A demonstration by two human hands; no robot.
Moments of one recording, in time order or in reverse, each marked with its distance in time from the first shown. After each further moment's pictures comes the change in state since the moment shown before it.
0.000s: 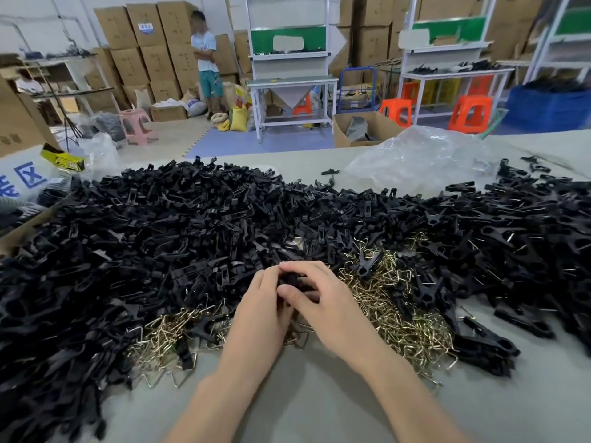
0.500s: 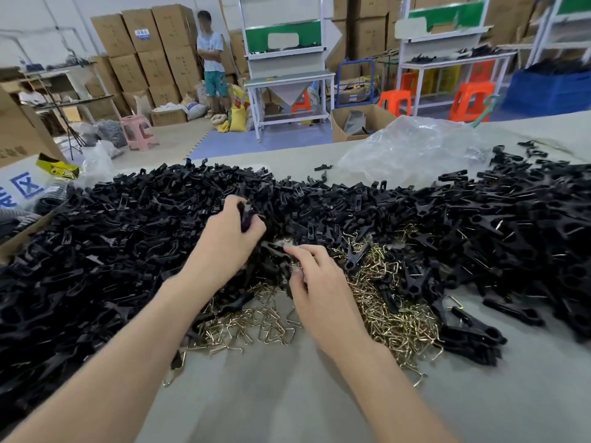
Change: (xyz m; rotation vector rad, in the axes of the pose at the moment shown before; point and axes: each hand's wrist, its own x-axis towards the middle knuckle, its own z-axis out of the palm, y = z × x) left_hand 0.098 0.015 -0.047 0.151 0.036 -0.081; right_hand 0.002 0.003 -0.004 -0.462 0.196 -0.093
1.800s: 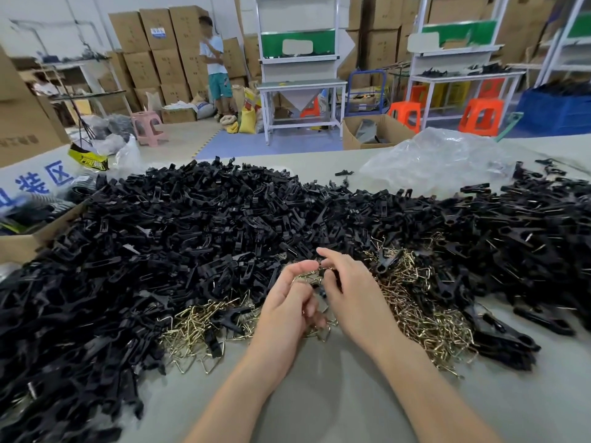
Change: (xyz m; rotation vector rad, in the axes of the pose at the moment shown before) left_hand -0.108 -0.001 0.035 -1.302 -0.270 -0.286; right_hand 0.004 0.000 0.010 -0.005 -0.025 0.057
